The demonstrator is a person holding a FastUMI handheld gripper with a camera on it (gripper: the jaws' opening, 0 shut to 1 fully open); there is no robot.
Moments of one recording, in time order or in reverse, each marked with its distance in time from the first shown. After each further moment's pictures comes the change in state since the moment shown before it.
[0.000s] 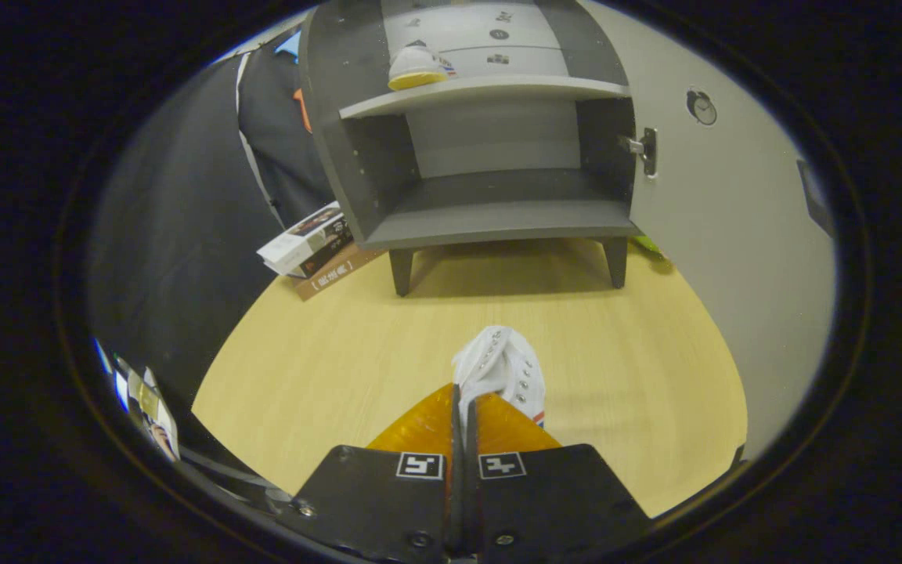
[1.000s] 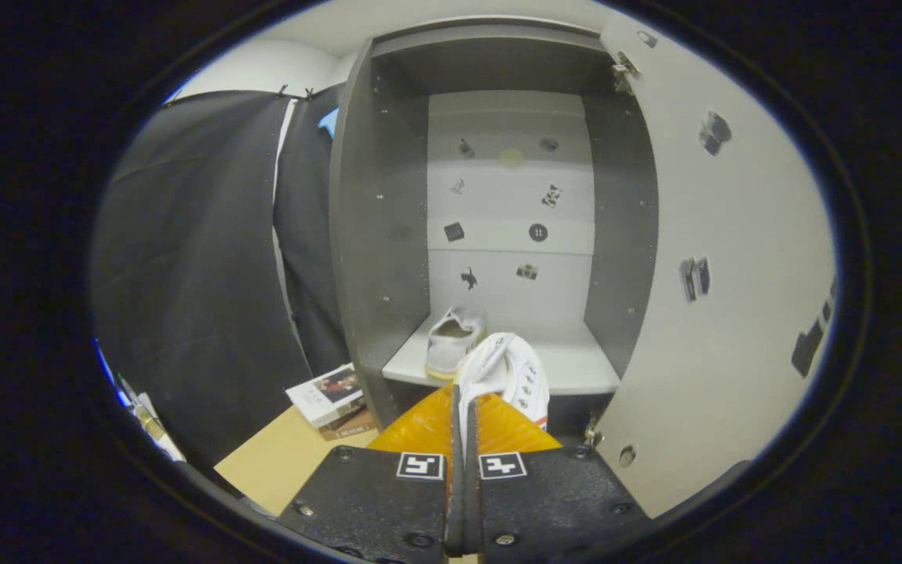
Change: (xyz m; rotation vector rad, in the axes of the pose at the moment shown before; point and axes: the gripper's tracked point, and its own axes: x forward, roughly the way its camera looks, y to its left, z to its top) arm -0.170 0.027 0.327 -0.185 -0.450 -0.037
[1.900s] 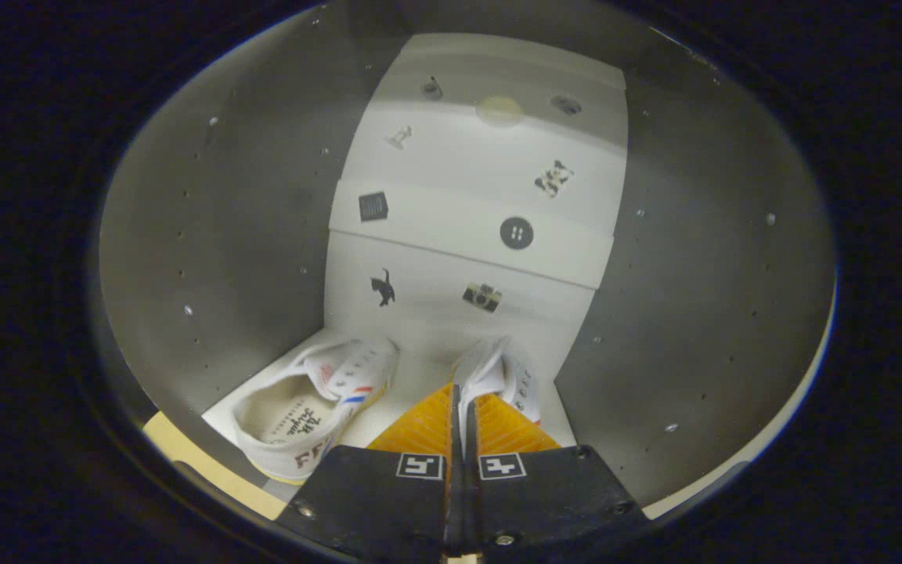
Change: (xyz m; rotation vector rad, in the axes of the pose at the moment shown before) arm 0.215 -0.095 0.005 -0.153 0.077 -0.144
